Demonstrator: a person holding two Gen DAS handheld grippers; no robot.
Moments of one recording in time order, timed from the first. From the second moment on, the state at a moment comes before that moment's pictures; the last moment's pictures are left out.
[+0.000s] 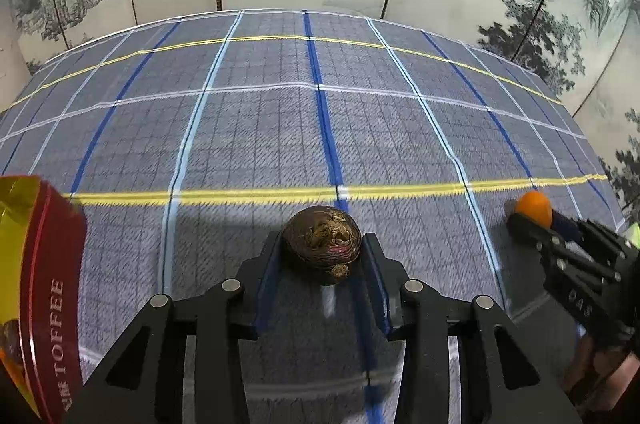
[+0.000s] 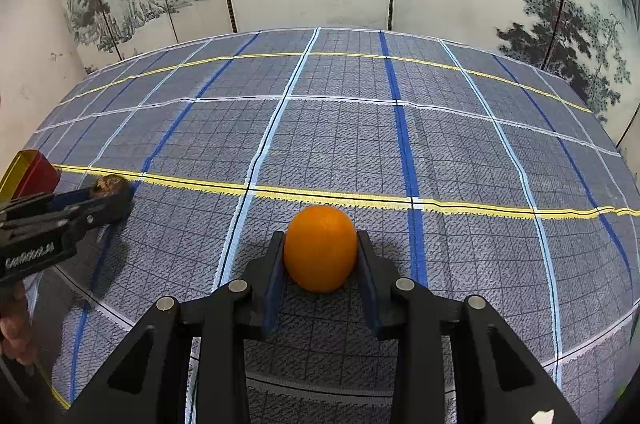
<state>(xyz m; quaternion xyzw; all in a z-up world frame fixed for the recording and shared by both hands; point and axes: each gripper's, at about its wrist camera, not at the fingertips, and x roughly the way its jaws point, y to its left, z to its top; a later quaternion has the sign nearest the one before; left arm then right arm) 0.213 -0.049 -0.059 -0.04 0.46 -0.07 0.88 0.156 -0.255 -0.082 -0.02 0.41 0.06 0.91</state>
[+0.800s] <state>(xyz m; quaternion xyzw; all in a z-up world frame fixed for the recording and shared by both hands) 0.131 -0.017 -0.031 -0.02 0.46 -0.04 0.89 0.156 -0.245 -0.084 -0.04 0.41 0.05 0.91</state>
